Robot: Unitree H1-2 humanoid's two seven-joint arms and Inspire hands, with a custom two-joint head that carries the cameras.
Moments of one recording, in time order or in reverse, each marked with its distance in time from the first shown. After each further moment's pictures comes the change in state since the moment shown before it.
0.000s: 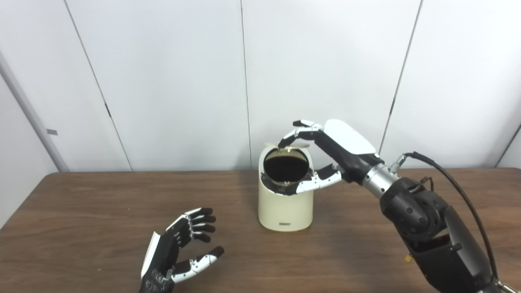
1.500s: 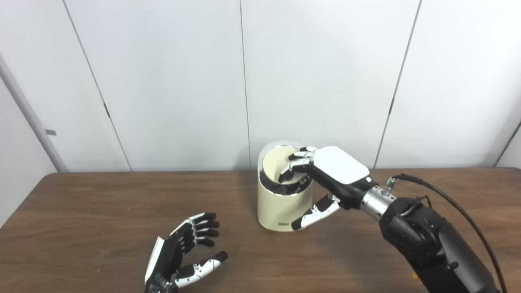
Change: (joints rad) left arm 0.028 -0.013 -0.009 -0.043 0.001 0.066 0.000; right arm 0.054 -0.056 0.097 0.018 -0.216 -0.165 -0.007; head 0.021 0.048
